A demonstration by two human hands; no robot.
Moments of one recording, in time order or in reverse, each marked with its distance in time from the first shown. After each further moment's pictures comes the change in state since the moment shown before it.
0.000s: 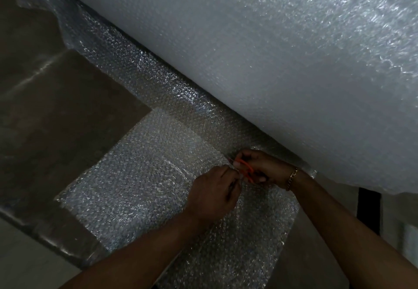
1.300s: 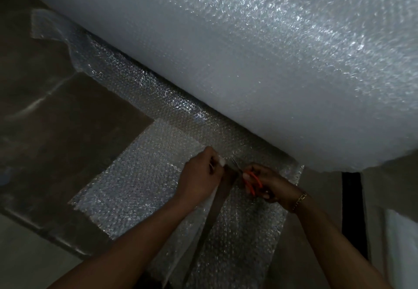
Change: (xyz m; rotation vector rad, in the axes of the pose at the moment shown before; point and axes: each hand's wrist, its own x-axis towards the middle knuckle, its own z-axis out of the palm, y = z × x) left_hand 0.017 -0.010 -0.047 -0.254 -0.046 -0.289; right_hand -0.069 0.017 0.031 0.062 0.220 -0.037
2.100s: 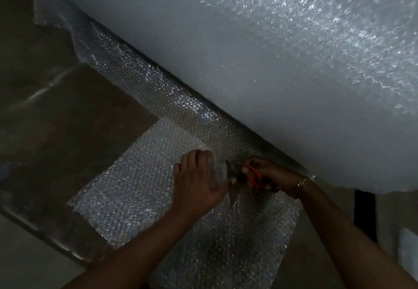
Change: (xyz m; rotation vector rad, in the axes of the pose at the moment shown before) left_hand -0.010 -0.014 0.003 0.499 0.185 0.007; right_hand 0.050 -0.027 -0.015 -0.136 -0.108 0.085
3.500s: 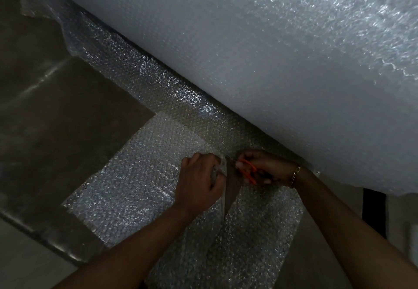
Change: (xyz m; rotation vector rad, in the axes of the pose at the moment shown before) left_hand 0.007 -0.004 0.015 -0.265 -0.099 0.087; right_hand 0.026 -0.003 -0.002 -0.011 -0.106 0.007
